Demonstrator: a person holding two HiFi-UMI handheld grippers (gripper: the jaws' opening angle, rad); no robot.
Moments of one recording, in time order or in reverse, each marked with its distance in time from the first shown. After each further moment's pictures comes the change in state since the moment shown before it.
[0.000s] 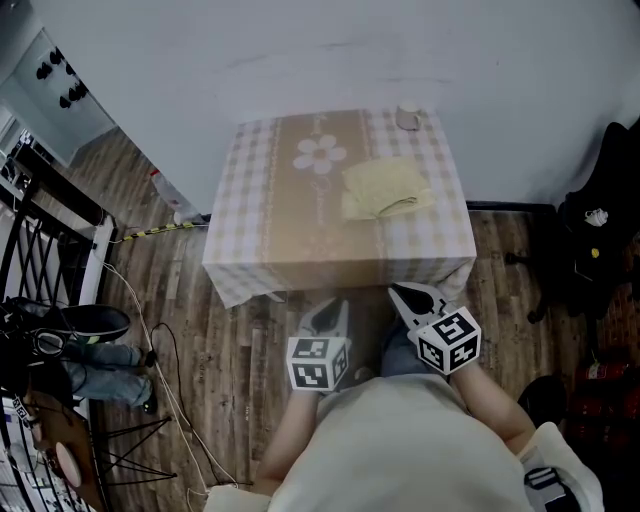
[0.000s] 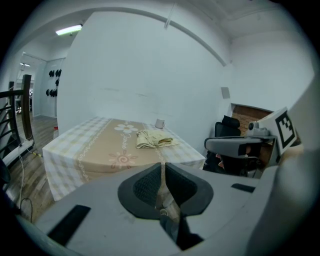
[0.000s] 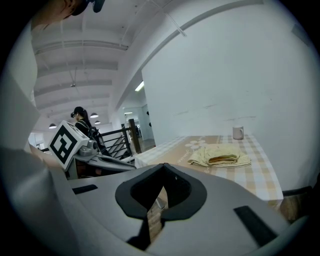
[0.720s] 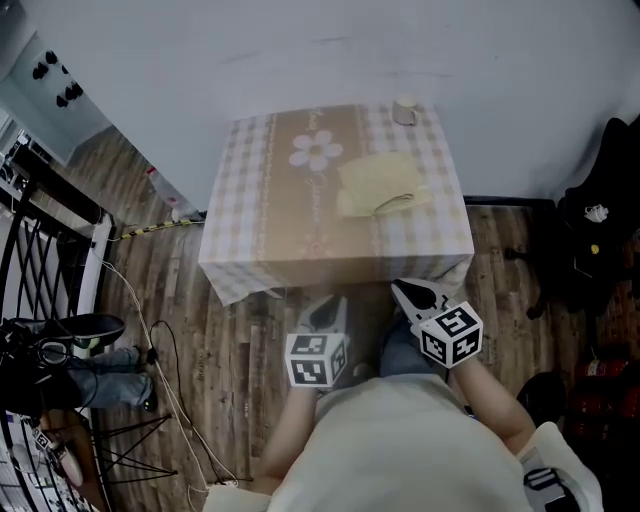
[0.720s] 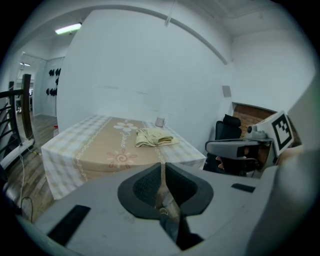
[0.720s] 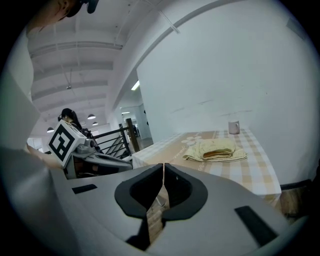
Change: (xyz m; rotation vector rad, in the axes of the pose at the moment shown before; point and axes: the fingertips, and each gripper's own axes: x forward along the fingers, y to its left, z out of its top) left arm 0.009 -0.003 -0.002 -0.006 0.024 0.007; right arm -0.002 -0.022 -0.012 0.050 0.025 -0.011
